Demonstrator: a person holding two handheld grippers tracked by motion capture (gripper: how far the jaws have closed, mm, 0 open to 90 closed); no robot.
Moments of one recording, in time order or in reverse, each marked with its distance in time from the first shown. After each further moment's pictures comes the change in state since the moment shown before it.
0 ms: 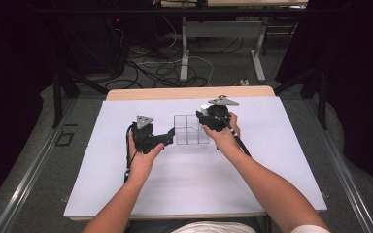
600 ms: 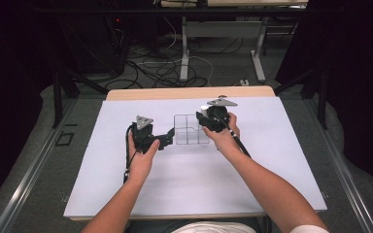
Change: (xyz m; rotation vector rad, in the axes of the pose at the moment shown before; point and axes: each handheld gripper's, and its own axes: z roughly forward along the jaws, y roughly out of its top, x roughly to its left) left arm 0.001 -0.001 0.000 -0.005 -0.004 0.016; right arm -0.001 -0.003 0.003 0.010 -0.009 -0.028
